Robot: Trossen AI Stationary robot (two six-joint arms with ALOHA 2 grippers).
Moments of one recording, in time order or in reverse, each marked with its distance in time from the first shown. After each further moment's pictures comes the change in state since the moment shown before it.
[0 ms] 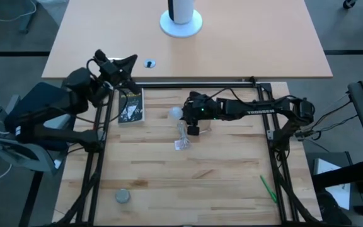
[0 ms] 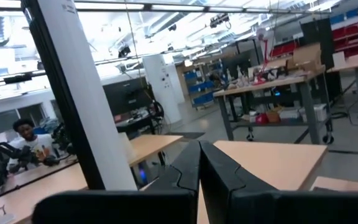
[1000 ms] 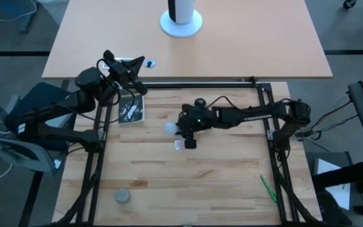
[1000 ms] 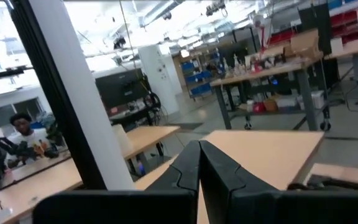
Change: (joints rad) left arm 0.002 0.064 0.000 0.018 0.000 -0.001; right arm 0.098 0.041 0.065 0.022 -0.111 0.084
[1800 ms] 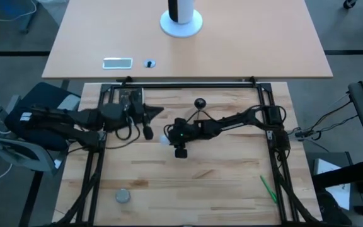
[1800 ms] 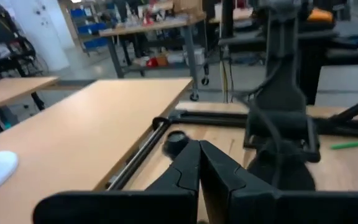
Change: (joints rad) left arm -0.390 0.001 -0.223 -0.121 0.000 -0.312; right arm 0.037 0.318 0.065 0.038 0.052 0.101
